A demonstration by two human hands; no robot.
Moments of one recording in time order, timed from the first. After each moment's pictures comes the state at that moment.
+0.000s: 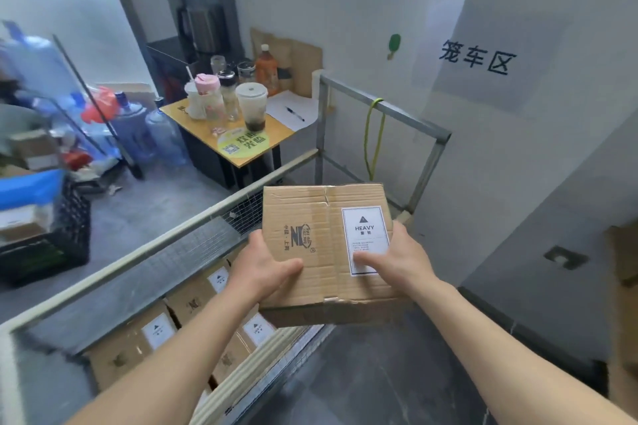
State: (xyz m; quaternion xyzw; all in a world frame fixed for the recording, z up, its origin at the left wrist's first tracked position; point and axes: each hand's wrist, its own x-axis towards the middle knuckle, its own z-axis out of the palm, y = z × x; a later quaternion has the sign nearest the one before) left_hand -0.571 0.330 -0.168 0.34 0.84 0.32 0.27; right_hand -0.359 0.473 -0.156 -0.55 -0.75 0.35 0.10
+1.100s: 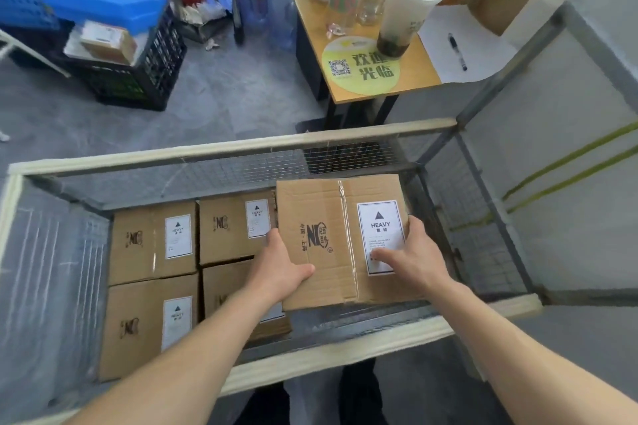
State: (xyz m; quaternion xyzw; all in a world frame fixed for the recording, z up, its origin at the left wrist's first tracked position) left_hand -0.679 0.419 -0.366 0.04 0.88 0.33 0.35; right_hand -0.576 0.650 -0.339 -0.40 -0.84 0.35 -0.12
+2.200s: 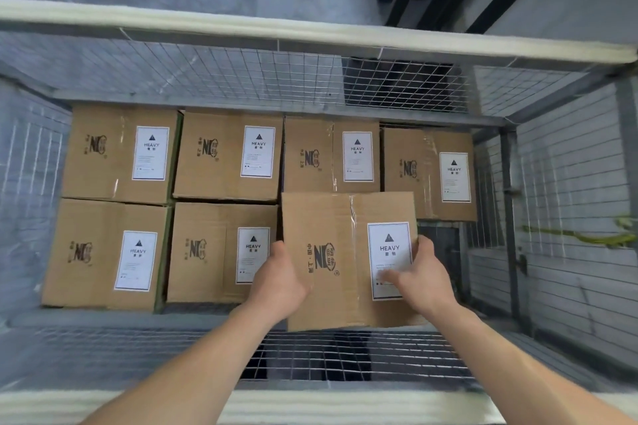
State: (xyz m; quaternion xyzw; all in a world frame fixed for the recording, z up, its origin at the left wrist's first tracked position) left_hand -0.635 0.458 -0.577 -0.09 0.85 0.27 0.44; right_hand -0.575 0.703 -0.577 -0.37 -0.82 0.33 -0.29
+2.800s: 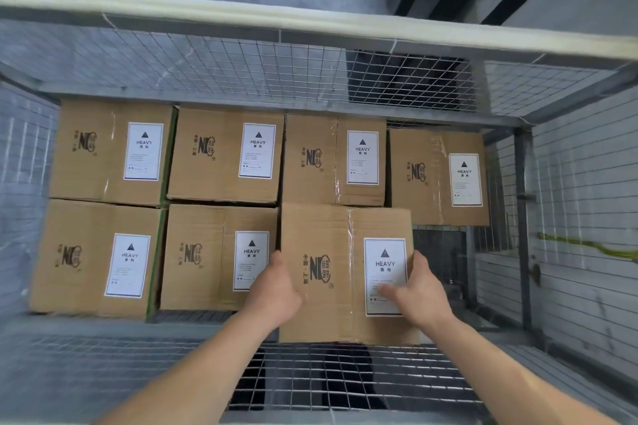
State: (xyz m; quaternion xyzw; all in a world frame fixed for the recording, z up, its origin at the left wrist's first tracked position) left_hand -0.638 0.452 -0.606 -0.11 0.83 0.25 0.49; right_hand -0.569 0.699 -0.611 -0.37 -0.79 0.36 -0.33
